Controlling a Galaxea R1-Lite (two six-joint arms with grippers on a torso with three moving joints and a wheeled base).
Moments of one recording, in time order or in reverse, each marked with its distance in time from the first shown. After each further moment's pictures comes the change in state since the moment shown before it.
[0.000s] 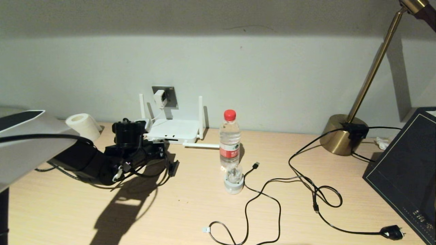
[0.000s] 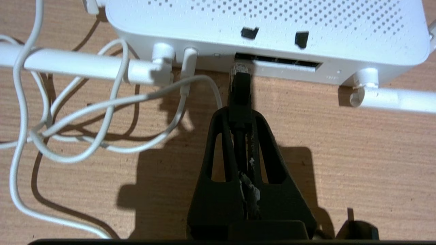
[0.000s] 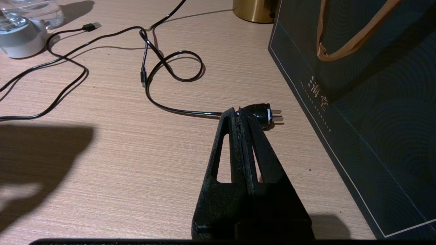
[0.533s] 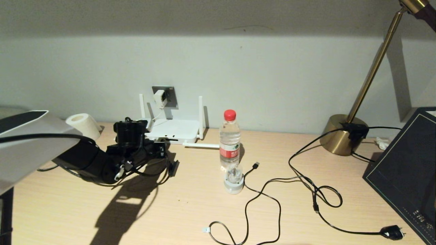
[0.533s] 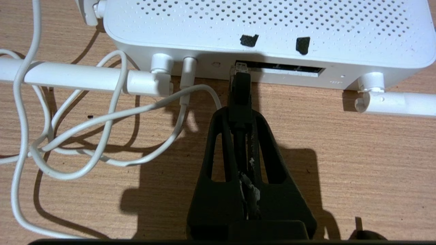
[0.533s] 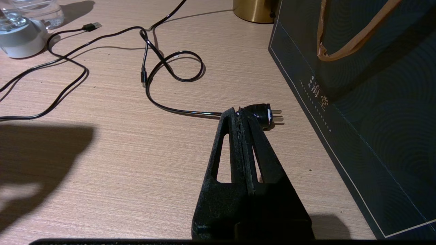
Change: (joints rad) left arm 0.000 0.013 -0.019 0.000 0.002 0.032; right arm 0.000 0.000 0.000 0.000 0.000 0.000
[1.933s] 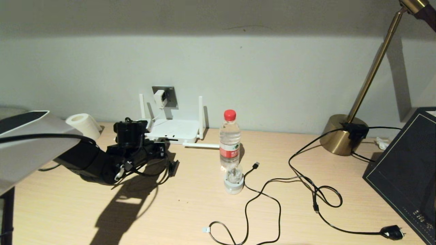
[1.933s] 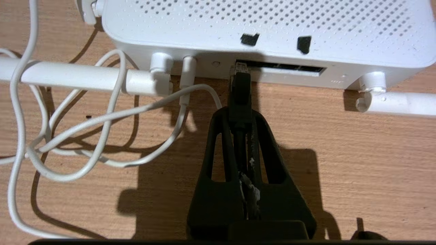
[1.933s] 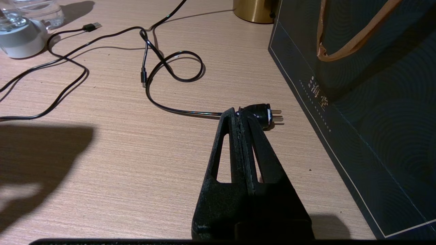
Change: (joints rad) left arm 0.001 0.006 -0.005 -0.002 -0.009 -0.002; right arm 0.000 0.000 0.000 0.000 0.000 0.000
